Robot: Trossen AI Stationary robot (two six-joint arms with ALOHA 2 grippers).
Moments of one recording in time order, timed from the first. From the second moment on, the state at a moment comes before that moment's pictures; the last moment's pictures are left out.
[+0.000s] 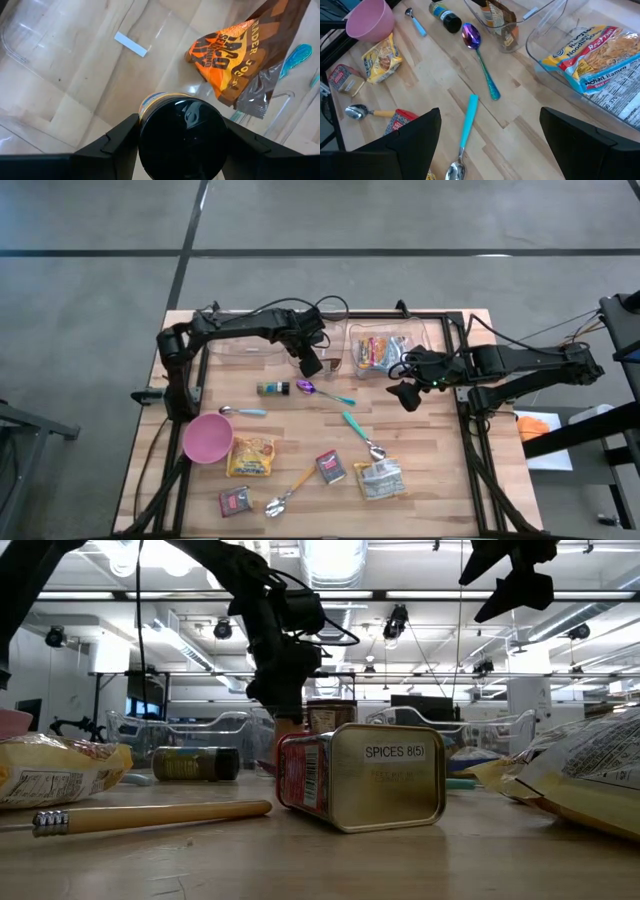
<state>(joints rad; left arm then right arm) 0.41 1.92 1.47 -0.81 0.06 -0.09 0.09 1.00 1.00 -0.83 0.24 0.81</state>
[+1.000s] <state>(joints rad) 0.42 1.83 1.46 -0.86 0.04 -0.14 0.09 1.00 1.00 -0.83 0.23 0.81</state>
